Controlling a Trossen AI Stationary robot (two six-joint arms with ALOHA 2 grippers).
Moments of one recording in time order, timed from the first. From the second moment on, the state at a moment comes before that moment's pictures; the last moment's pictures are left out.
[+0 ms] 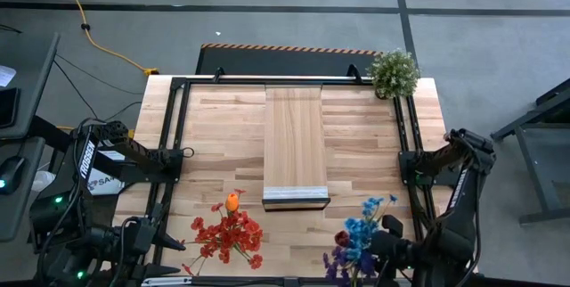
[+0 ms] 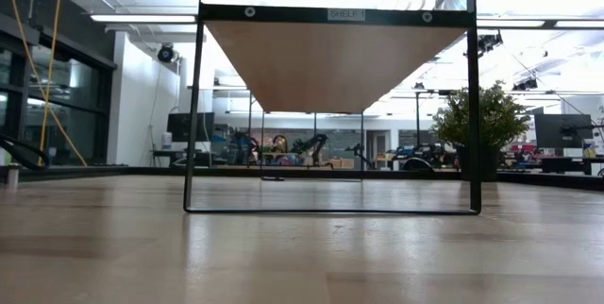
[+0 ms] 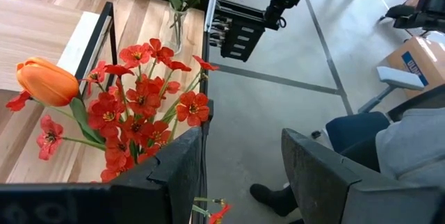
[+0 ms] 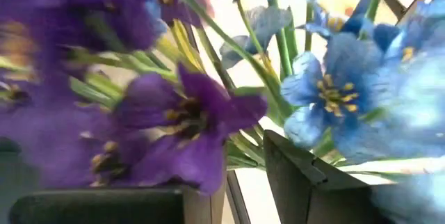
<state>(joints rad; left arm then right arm) -1.27 1.59 2.02 -1.29 -0.82 -1.13 1.07 1.70 1.65 -1.08 0.57 1.36</state>
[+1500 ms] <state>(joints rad) -1.27 1.59 2.02 -1.28 -0.82 -1.13 1.11 1.68 1.65 -1.18 0.45 1.47</state>
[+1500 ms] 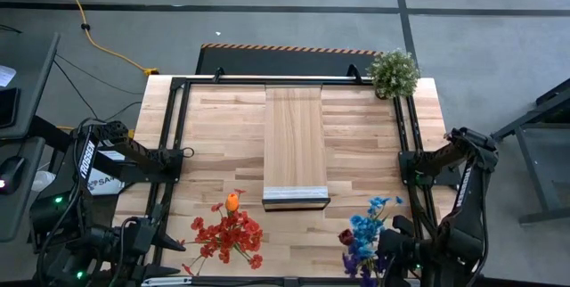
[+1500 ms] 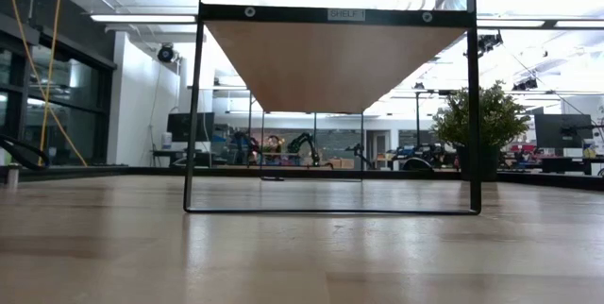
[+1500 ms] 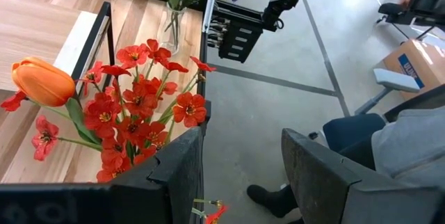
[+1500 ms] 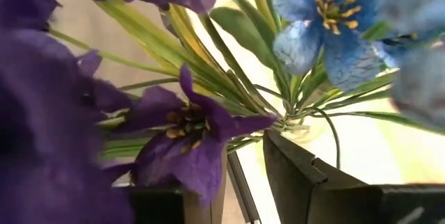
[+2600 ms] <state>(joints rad) -1.27 1.59 2.02 -1.28 -0.82 -1.13 1.11 1.54 1.65 -1.27 0.33 1.55</state>
